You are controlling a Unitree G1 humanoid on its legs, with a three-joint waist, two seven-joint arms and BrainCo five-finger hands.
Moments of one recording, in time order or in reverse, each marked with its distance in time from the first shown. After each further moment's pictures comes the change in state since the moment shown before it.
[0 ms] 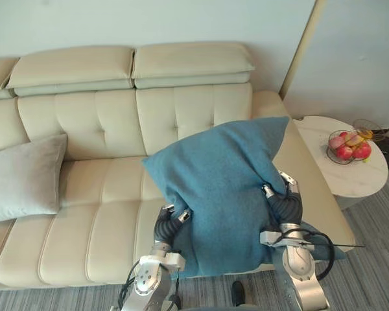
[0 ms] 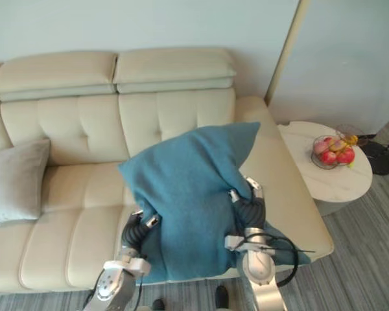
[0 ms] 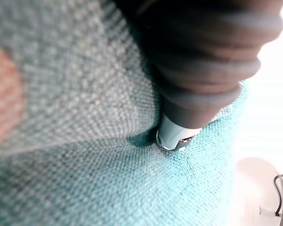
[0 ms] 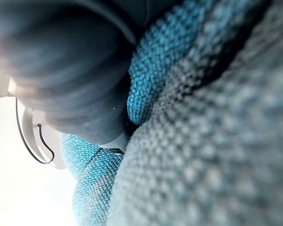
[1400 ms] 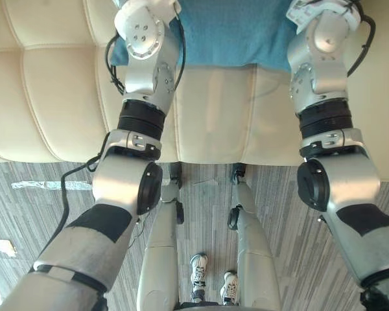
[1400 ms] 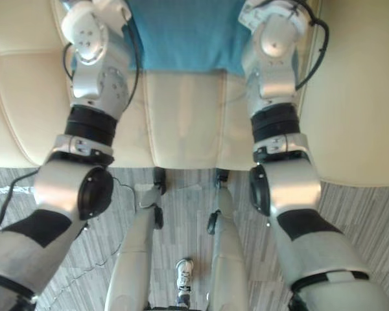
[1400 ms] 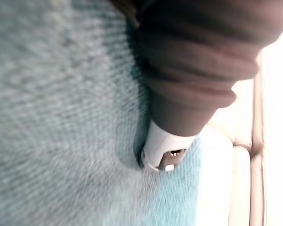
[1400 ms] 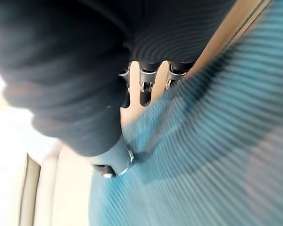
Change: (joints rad) left arm -1.609 -0.055 0.630 0.877 0.029 -0.006 0.378; right arm -1.523 -0.177 -0.325 0.951 0.193 0.052 -0.241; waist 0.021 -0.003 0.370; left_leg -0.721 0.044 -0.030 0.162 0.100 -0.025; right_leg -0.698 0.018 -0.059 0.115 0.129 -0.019
